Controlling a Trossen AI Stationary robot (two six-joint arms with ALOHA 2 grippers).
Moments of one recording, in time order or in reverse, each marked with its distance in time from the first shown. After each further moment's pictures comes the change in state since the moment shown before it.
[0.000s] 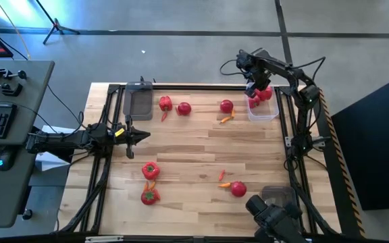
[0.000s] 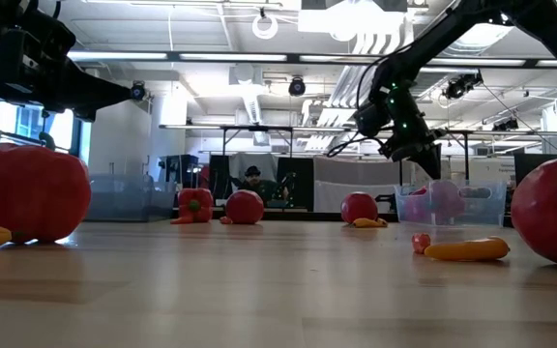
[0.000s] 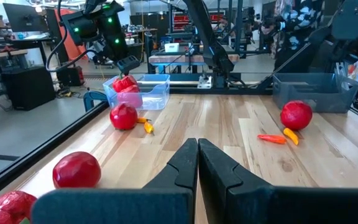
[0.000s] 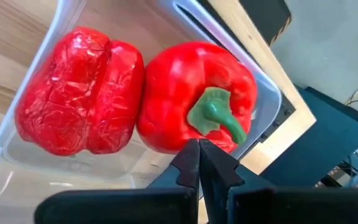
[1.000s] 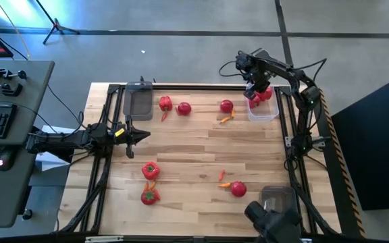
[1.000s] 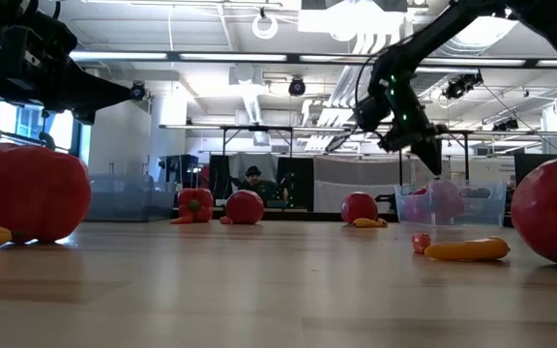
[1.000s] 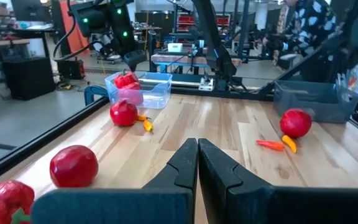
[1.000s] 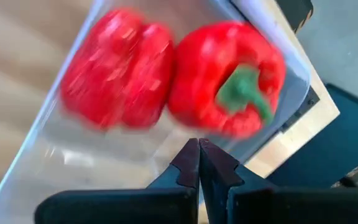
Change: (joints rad) left arm 0.000 0.000 0.000 0.002 -0.008 -0.052; right arm 0.039 -0.037 0.000 -0.067 -0.064 0.018
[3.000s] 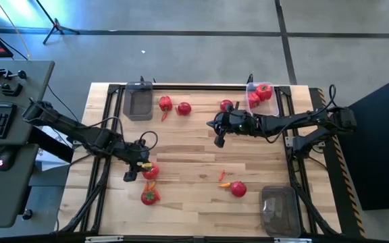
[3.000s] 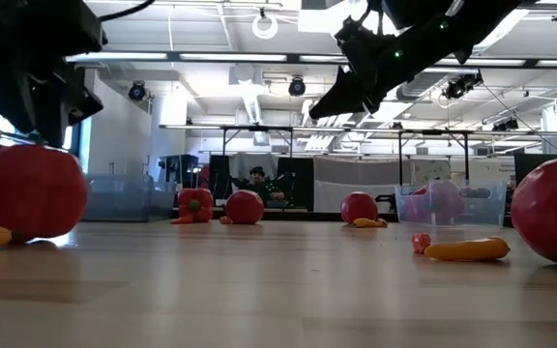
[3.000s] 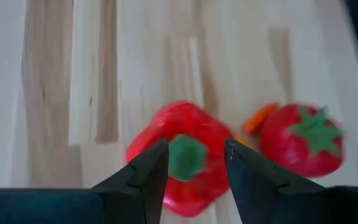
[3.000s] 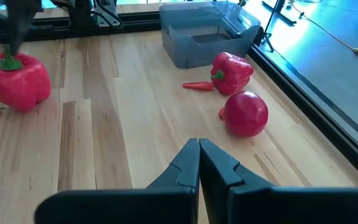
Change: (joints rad) left arm -0.363 0.888 0.550 -0.589 0.166 -0.298; right arm 0.808 -0.546 -0.858 1.669 -0.105 0.041
